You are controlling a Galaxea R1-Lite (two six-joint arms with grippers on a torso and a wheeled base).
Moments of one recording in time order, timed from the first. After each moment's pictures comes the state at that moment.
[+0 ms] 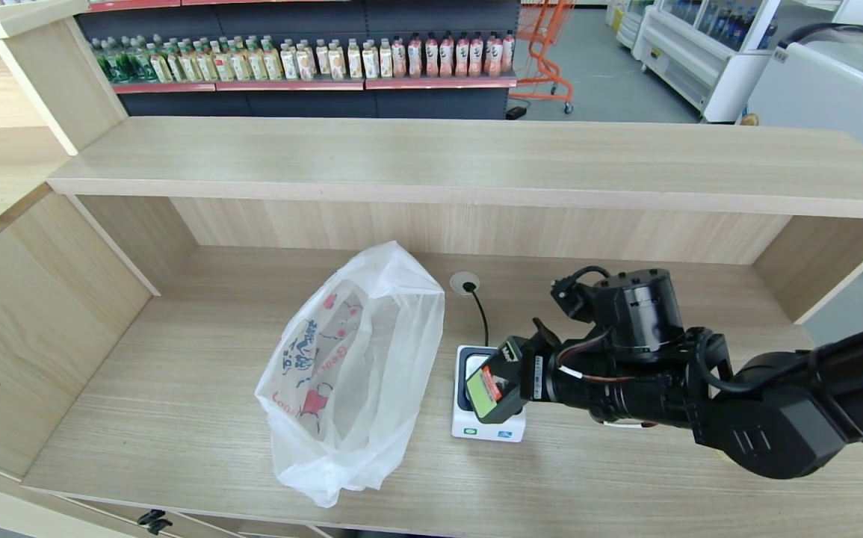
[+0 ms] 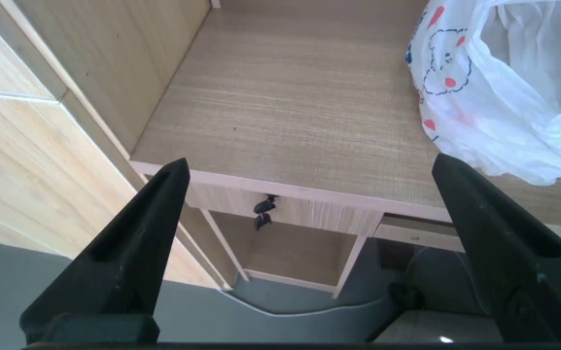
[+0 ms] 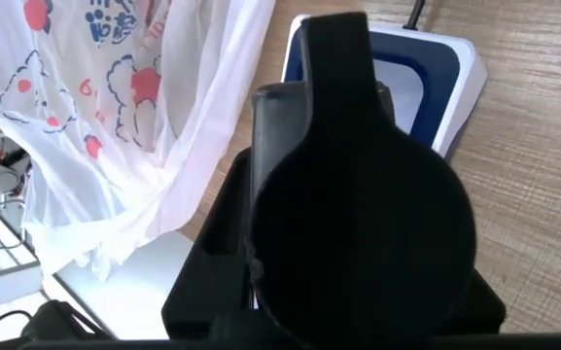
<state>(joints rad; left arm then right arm) 0.00 0.00 0.00 0.05 0.13 0.01 0.60 1.87 -0.84 -0.53 0.12 0.46</state>
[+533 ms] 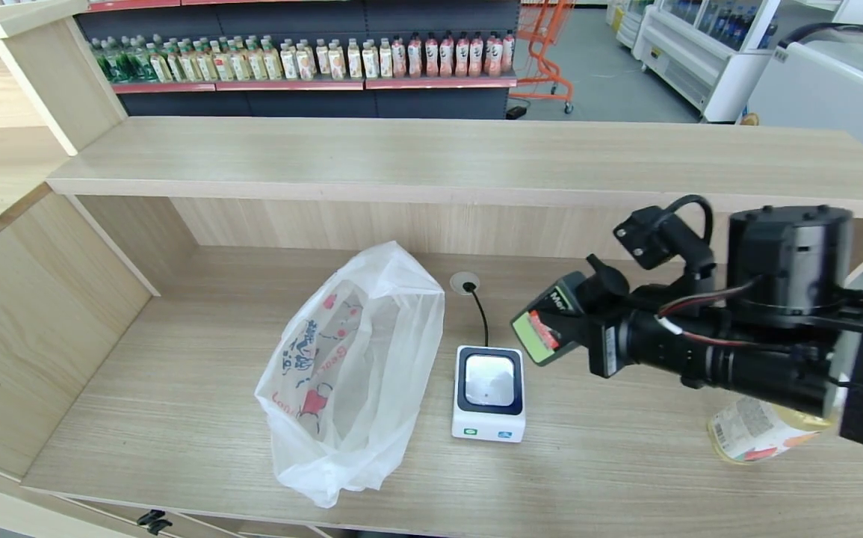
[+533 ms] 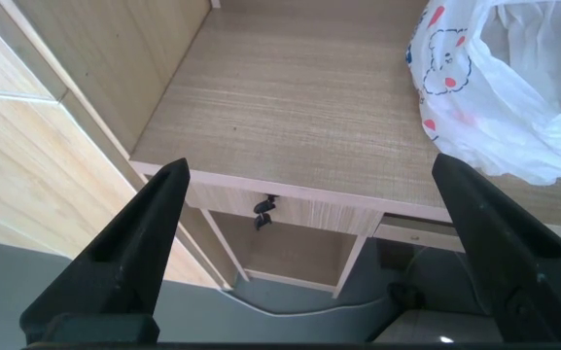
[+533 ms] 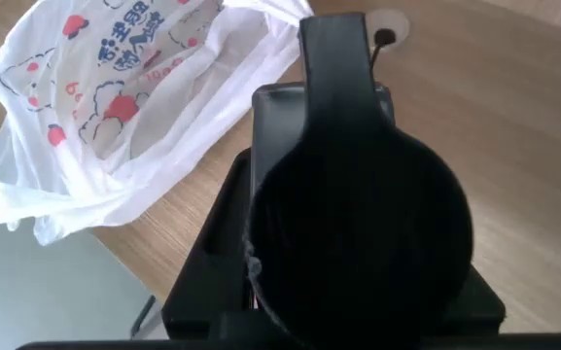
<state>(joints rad) 0.00 0.00 0.00 0.05 0.13 0.01 0.57 1.58 -0.78 -0.53 0.05 -0.04</state>
